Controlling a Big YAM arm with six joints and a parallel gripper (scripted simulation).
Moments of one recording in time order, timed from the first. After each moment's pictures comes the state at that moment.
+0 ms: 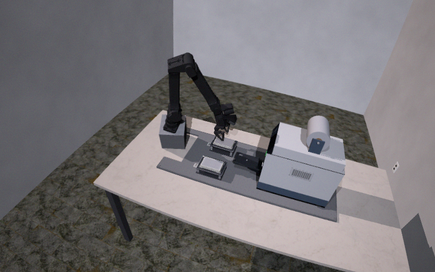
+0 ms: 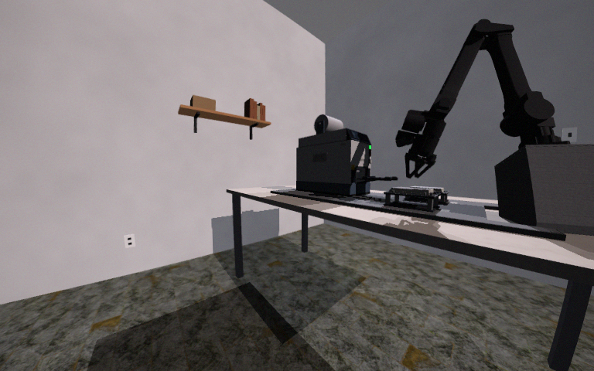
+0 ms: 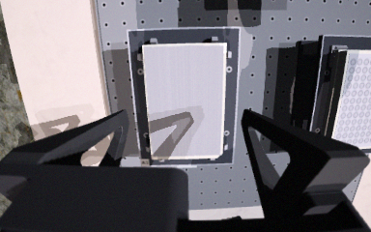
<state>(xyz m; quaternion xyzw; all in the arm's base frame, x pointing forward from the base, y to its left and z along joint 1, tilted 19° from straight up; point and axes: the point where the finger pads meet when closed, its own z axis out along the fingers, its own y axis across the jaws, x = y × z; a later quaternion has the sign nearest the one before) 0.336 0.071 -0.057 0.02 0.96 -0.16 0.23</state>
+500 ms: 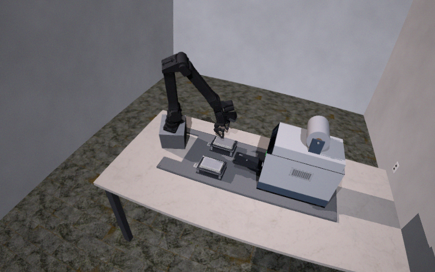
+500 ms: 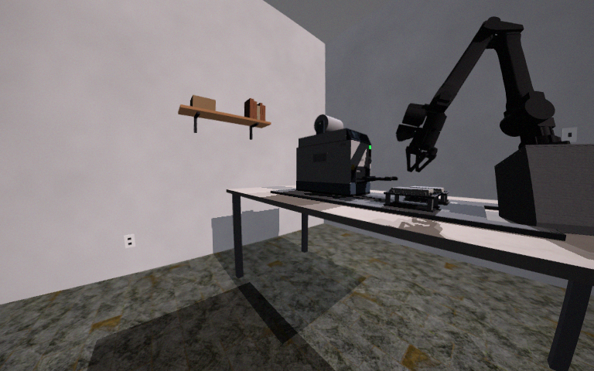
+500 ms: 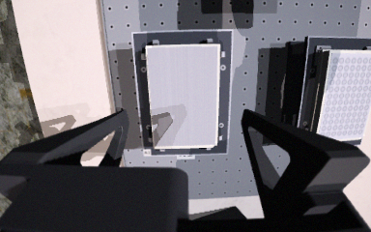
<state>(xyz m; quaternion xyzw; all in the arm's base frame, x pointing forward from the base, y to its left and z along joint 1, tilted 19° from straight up) 0.332 0.077 -0.036 0.02 0.96 -0.16 0.23</state>
